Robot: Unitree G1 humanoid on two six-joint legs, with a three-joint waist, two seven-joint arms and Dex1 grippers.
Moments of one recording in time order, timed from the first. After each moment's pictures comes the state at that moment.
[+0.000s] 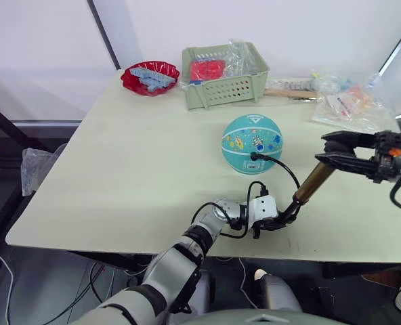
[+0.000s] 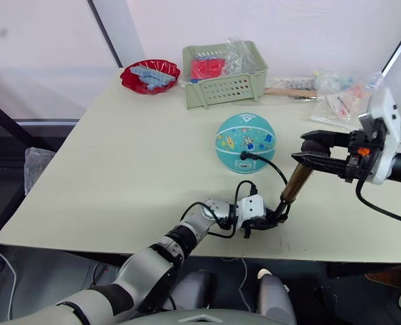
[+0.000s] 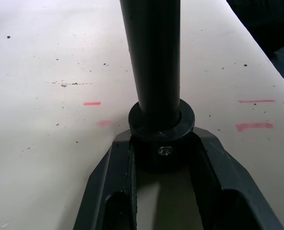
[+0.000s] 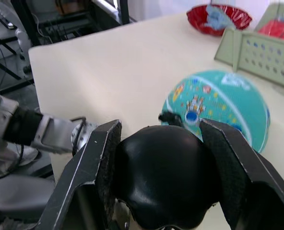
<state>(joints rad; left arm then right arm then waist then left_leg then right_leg) -0.66 -0.07 -0.41 1.11 0.23 -0.43 -0.92 -0.31 -1.07 -0.39 -0.44 1.03 0.89 0.88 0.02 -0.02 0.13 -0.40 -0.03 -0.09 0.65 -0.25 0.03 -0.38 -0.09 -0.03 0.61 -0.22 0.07</state>
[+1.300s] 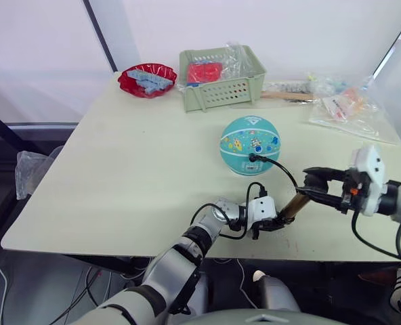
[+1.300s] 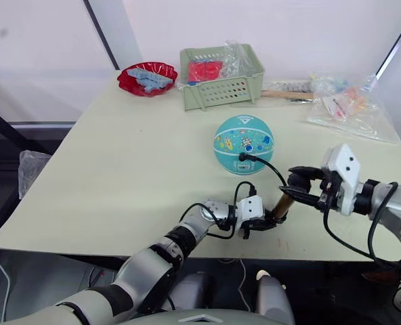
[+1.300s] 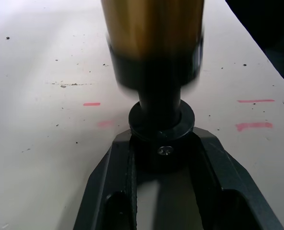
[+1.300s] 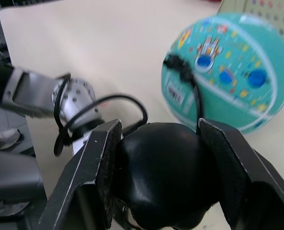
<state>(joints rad) -0.65 -0.06 -0.41 1.11 0.23 -0.43 -0.91 -0.01 -0.90 -0.17 -0.48 0.67 0.57 0.84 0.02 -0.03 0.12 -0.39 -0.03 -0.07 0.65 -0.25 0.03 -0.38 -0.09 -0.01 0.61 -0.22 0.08</state>
